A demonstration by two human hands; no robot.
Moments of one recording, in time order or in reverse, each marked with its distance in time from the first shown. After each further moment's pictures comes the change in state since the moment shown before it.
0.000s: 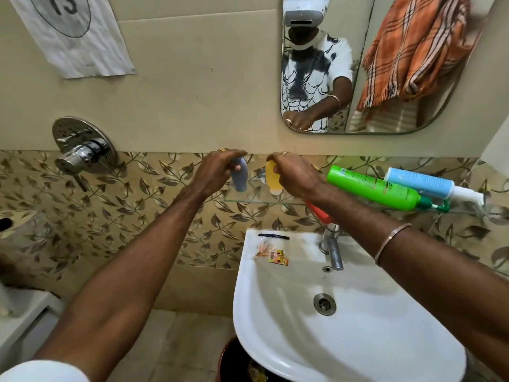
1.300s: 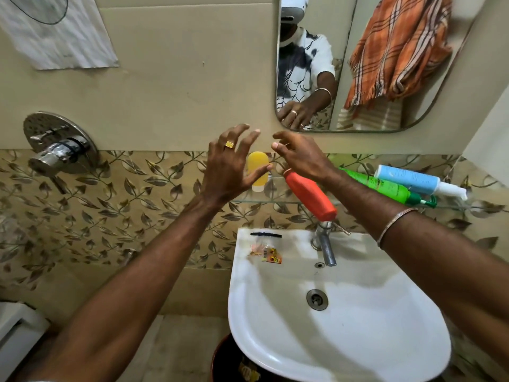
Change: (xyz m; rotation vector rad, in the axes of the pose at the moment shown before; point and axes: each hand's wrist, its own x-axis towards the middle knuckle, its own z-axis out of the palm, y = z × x) left_hand -0.004 0.045 0.012 0.242 0.406 0.286; right_hand 0.019 0.016 -0.026 0.328 0.084 0.156
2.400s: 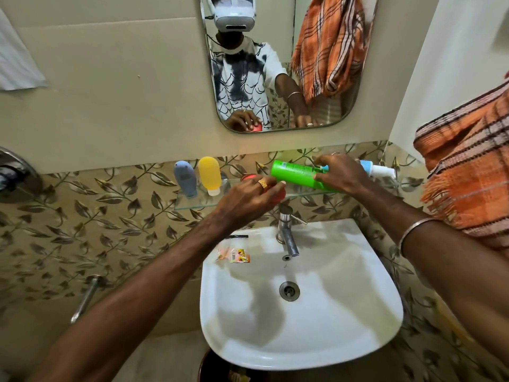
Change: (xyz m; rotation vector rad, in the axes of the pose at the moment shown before) left_hand -0.008 0.113 0.032 -0.132 -0.087 0.587; right_hand -0.110 0.123 -0.101 -0.432 0.020 0.340
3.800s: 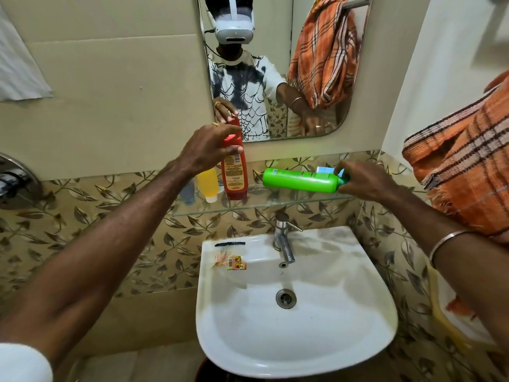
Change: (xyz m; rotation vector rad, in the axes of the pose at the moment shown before) left_hand 0.049 -0.106 -0.055 -0.272 -0.248 -0.546; right_hand -0.021 0.041 -0.037 -0.135 -0.050 0.005
